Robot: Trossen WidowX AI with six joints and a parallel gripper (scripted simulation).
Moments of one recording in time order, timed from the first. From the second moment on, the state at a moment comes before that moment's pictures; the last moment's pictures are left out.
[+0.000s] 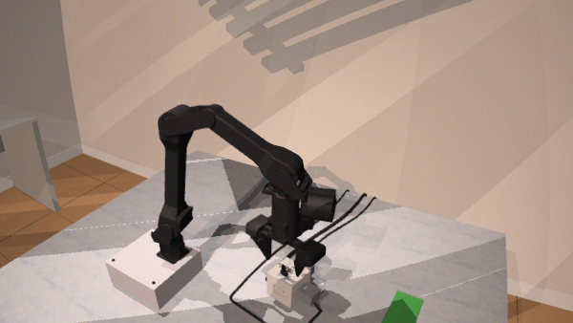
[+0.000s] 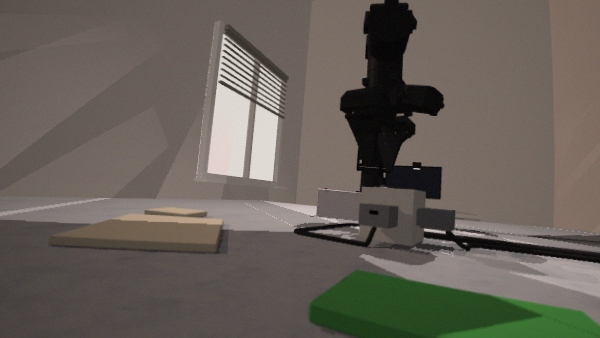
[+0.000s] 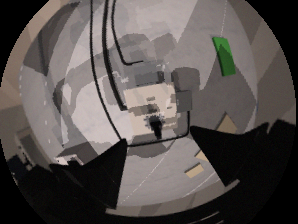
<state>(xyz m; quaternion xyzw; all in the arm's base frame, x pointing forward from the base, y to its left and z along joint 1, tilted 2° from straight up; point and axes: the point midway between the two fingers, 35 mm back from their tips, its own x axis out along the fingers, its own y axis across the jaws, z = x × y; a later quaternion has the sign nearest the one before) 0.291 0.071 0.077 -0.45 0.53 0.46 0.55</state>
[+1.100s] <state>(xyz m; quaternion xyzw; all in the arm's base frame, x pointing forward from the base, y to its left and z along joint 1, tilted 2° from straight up) 0.291 0.071 0.077 -0.45 0.53 0.46 0.55</state>
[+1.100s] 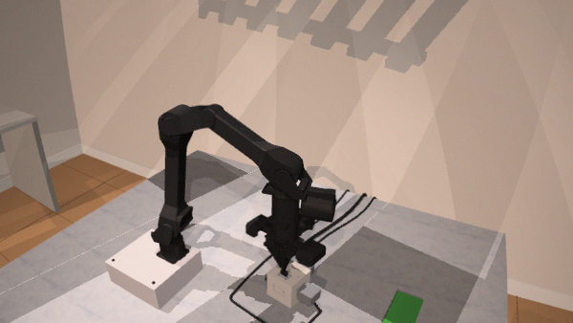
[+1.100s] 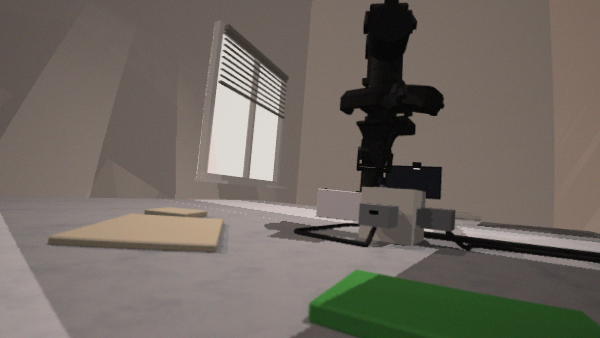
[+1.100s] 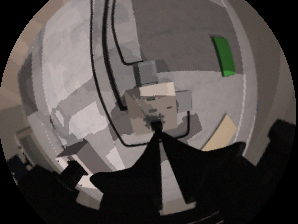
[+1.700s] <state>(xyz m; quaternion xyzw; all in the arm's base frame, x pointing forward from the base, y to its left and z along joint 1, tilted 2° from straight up) 0.289 0.071 0.084 -0.45 0.53 0.46 0.55</state>
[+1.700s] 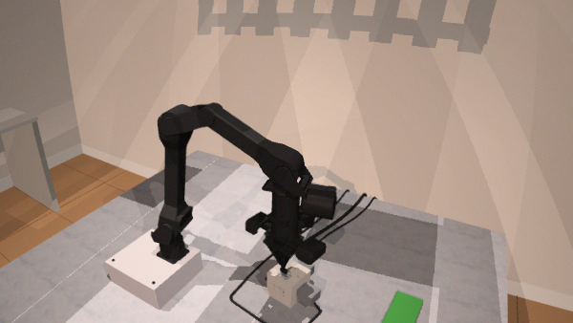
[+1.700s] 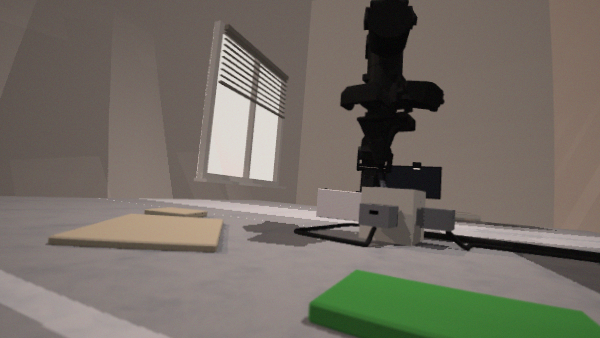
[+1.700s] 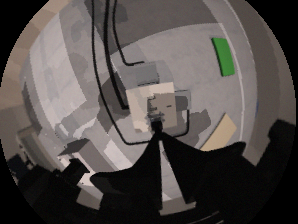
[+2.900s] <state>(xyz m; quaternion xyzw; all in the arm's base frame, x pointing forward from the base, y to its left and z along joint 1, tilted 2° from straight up) 0.290 0.071 0.105 -0.44 0.54 0.45 0.56</state>
